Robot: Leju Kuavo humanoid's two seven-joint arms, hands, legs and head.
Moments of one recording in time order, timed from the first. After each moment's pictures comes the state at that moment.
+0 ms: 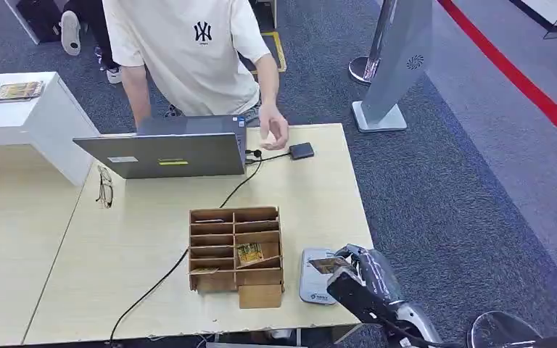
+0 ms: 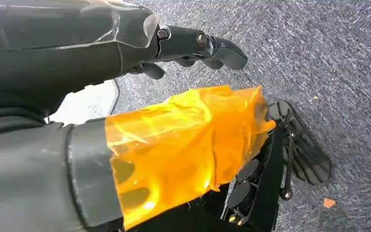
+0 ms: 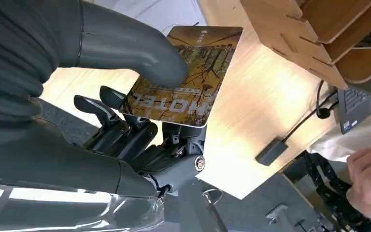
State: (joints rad) left arm -0.05 -0.34 1.51 -0.47 -0.65 0.12 0.22; right arm 0.18 -0.21 0.39 -1.70 0.49 -0.23 0.08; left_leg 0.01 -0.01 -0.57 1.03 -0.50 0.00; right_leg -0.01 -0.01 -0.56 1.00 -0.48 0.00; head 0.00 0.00
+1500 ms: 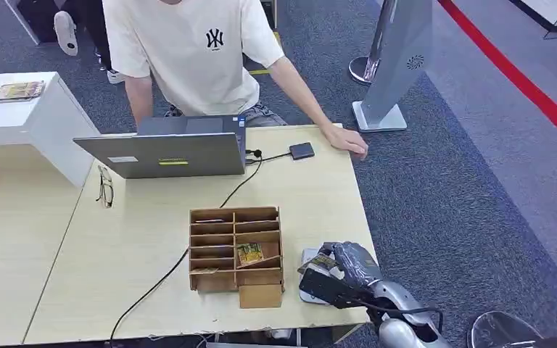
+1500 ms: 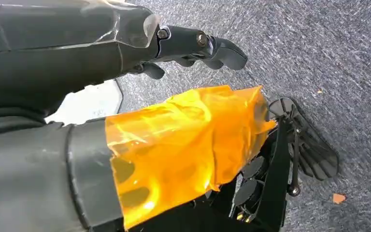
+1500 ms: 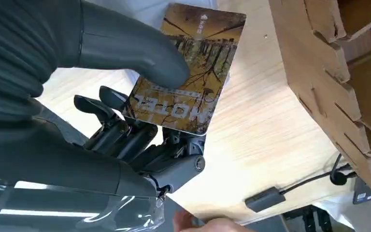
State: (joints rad) left arm -0.05 -0.34 1.51 -0.50 -0.68 0.07 0.25; right arm 0.00 -0.21 0.46 -1.51 0.62 0.00 0.13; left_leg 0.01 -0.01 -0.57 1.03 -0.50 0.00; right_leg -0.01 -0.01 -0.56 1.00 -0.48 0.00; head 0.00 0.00
